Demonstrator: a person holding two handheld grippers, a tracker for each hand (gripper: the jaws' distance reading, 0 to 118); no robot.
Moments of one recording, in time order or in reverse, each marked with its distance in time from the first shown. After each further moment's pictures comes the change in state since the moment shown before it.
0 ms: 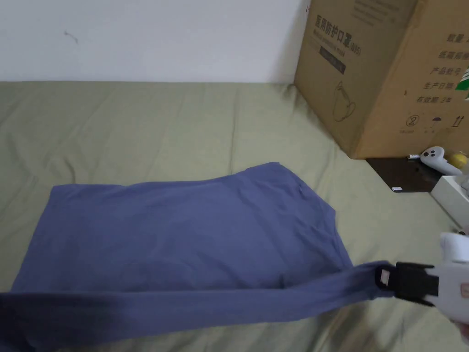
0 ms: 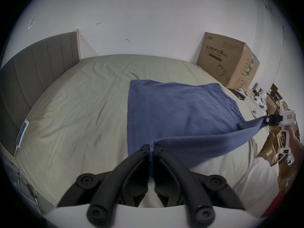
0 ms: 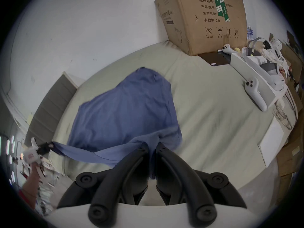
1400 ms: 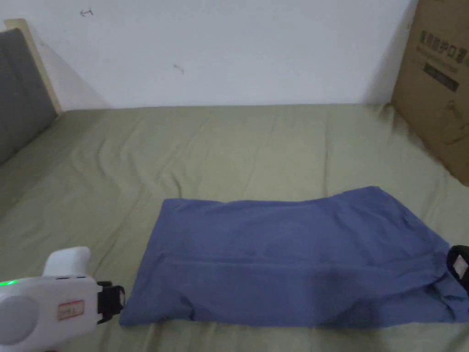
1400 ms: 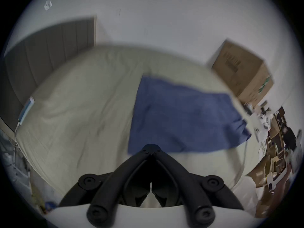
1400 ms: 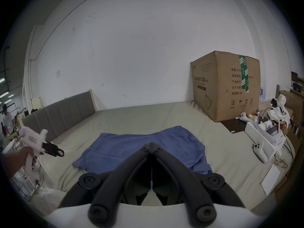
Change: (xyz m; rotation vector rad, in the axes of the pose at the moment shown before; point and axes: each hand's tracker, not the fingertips) left arm -0.024 0.017 -0.033 -0.250 0.063 0.216; right arm -0.136 -0.049 0.033 0.503 0.070 0.318
